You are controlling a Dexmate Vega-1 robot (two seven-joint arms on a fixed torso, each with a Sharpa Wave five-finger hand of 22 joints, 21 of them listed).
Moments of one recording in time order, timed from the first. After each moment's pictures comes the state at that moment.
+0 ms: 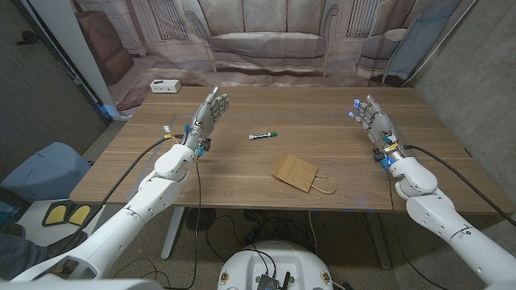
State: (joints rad) left arm 0.94 0.57 0.35 -1.54 -0.61 -0.30 0.02; left_hand 0.25 0.01 0.20 0.02 0.19 0.21 0.09 0.20 0.17 0.24 0.05 0.23 0.20 0.17 0.07 0.20 0.17 0.11 0.03 0.21 0.17; right arm -1.11 -0.67 -0.21 -1.50 0.67 0.48 0.07; right_hand 0.24 0.03 0.16 -0.08 0.19 0.23 0.08 0.20 0.19 0.17 0.13 0.22 0.20 0.06 0.06 0.22 0.22 0.28 -0.01 0.24 0.17
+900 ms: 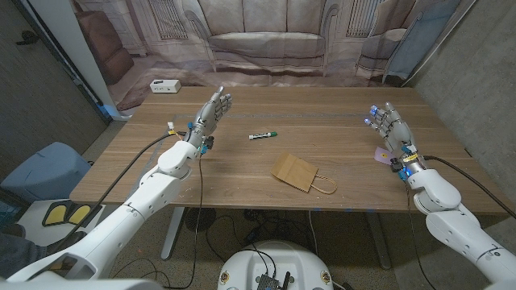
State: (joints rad) left arm 0.93 0.59 0.37 -1.59 -0.57 -0.23 0.07; left_hand 0.26 0.02 0.20 0.01 0.19 0.22 0.09 0.20 0.17 0.26 0.06 0.23 0.20 0.20 0.07 0.20 0.17 0.11 0.03 0.21 0.17; right arm -1.26 -0.71 -0.10 -1.57 0.70 0.52 0.05; right_hand 0.24 0.03 0.16 -0.08 0.19 0.23 0.09 0.20 0.19 0.17 0.13 0.22 0.20 0.07 0.06 0.22 0.22 0.30 -0.01 0.23 0.17
